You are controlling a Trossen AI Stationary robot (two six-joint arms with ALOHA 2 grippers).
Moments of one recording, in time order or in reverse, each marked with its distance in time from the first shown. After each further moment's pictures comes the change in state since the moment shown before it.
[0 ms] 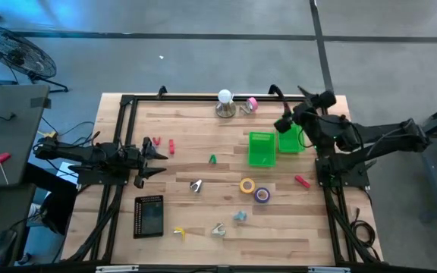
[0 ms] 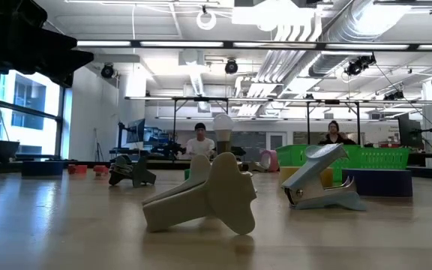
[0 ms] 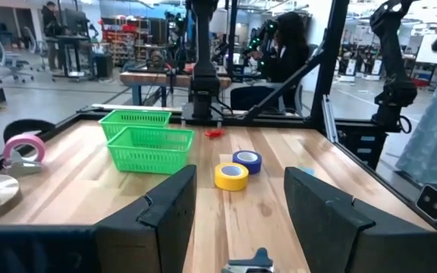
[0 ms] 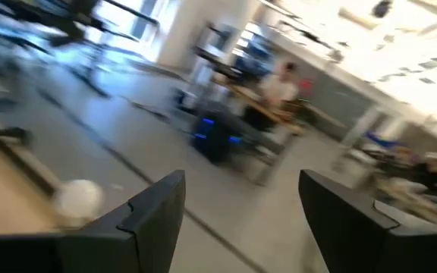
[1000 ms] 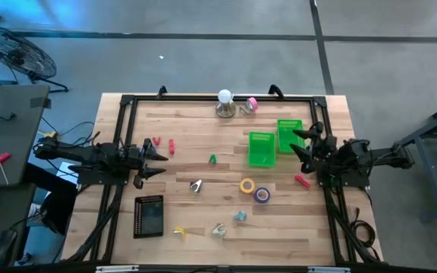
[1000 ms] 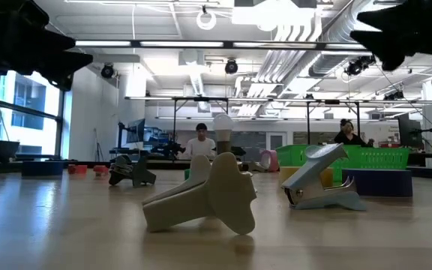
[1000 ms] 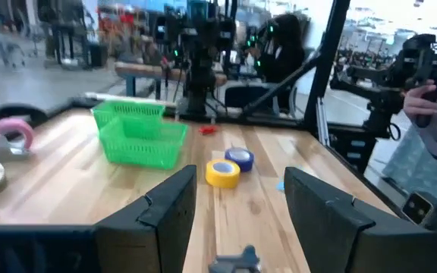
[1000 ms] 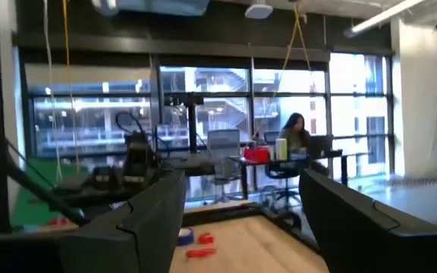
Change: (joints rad) left arm 0.000 -0.002 0.000 0.002 -0.002 -0.057; right arm 0.000 -0.962 -0.955 0.420 -0.915 0.324
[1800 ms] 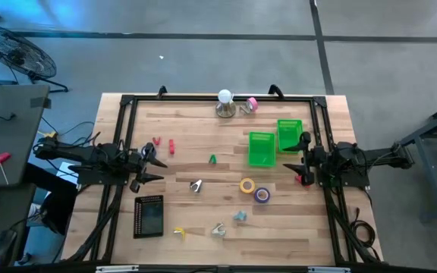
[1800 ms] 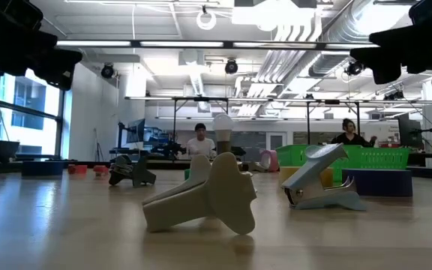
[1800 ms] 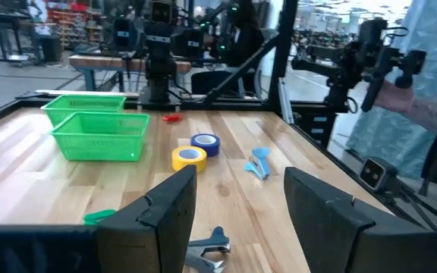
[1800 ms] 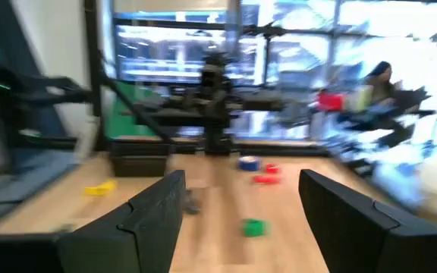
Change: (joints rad) left arm 0.000 -0.001 0.000 -0.049 0.145 0.031; right arm 0.000 -0.005 -0.022 -0.251 -0.231 0.030
